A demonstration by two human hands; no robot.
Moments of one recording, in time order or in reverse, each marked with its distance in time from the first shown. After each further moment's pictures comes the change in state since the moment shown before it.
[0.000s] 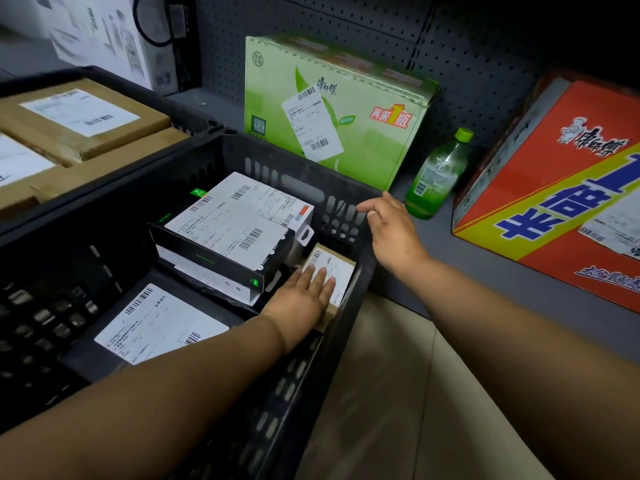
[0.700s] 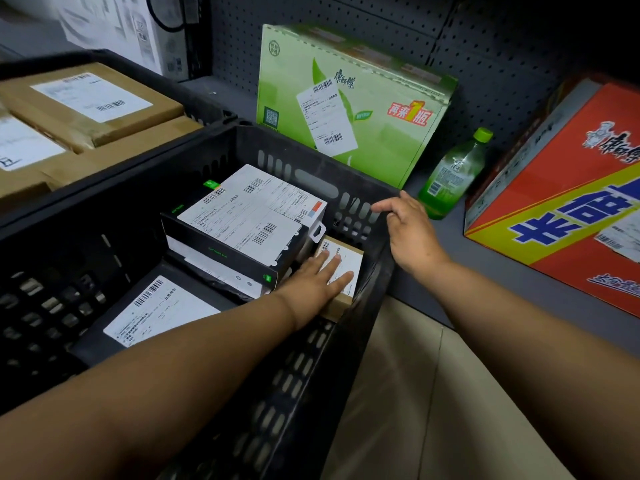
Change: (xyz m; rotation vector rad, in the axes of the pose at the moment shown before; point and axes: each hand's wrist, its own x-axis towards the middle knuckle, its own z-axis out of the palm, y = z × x) left_hand 0.022 -0.022 0.009 -0.218 0.048 0.102; right_hand 0.001 -0.004 0.001 -0.045 -0.004 0.014
